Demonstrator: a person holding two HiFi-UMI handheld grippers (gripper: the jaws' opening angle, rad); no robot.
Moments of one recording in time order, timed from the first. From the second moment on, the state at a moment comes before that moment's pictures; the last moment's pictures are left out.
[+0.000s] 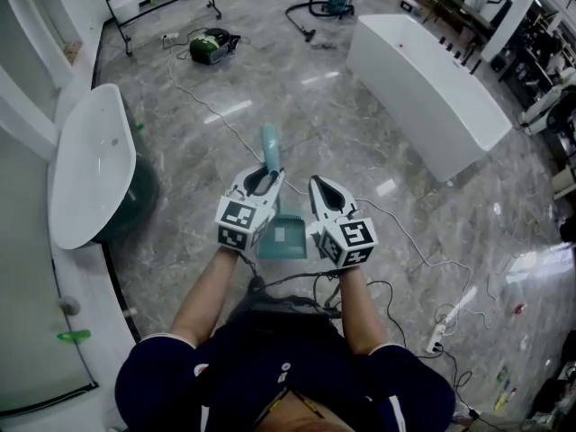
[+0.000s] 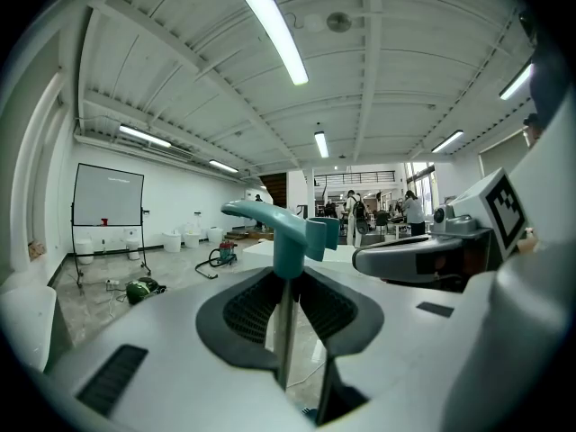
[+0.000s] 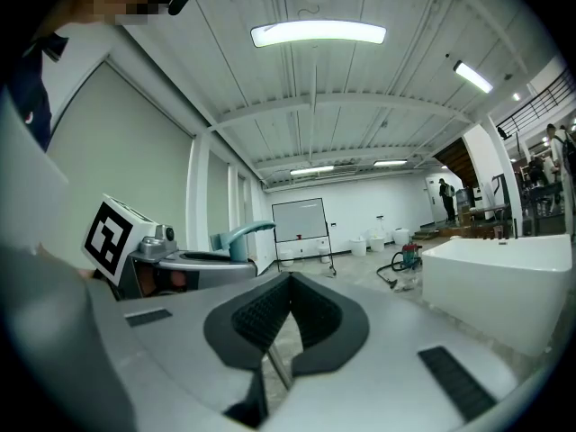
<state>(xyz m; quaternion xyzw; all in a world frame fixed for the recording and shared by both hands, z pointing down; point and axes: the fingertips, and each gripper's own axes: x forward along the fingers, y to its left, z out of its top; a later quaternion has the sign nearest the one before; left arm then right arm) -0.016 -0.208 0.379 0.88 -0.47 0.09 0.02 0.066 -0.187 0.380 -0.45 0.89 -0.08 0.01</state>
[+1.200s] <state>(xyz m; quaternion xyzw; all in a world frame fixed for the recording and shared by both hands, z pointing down) -0.032 -0.233 0.408 0.88 -0.45 0.11 0.04 0.048 -0.207 0.398 -0.45 0.89 -0.10 -0.01</state>
